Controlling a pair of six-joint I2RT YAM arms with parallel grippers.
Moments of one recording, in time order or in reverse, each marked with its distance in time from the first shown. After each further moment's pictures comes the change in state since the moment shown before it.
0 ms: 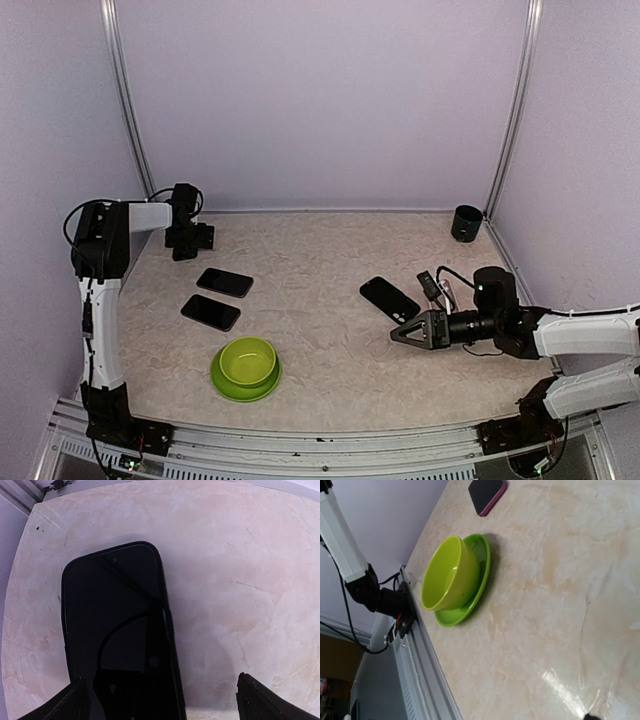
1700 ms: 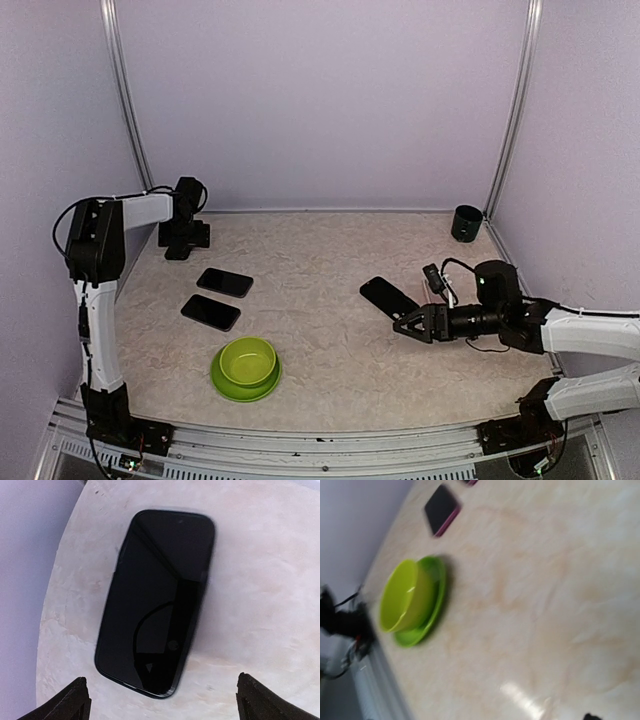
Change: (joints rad) left arm -0.053 -0.083 -0.010 -0.212 -0.217 -0.137; right arm -0.001 -0.067 0.050 -0.178 0.154 -0.060
